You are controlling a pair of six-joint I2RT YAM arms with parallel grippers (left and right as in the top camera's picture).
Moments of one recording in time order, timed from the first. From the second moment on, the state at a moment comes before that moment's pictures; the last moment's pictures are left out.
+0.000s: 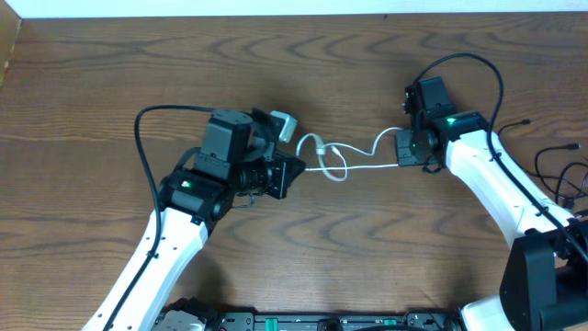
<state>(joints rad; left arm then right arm) -0.37 1.22 0.96 -0.58 0.53 -0.20 0.26 1.66 1.17 -0.77 0.12 0.21</state>
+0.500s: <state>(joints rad) -0.34 1.22 0.96 -0.62 0.51 -0.20 0.15 1.49 1.17 -0.60 0.20 0.20</state>
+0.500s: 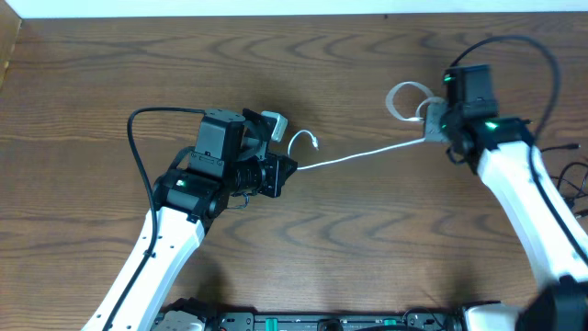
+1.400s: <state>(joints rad) -0.33 1.21 0.96 -0.67 0.47 -0.20 -0.39 1.29 1.17 -0.33 0.35 0.12</state>
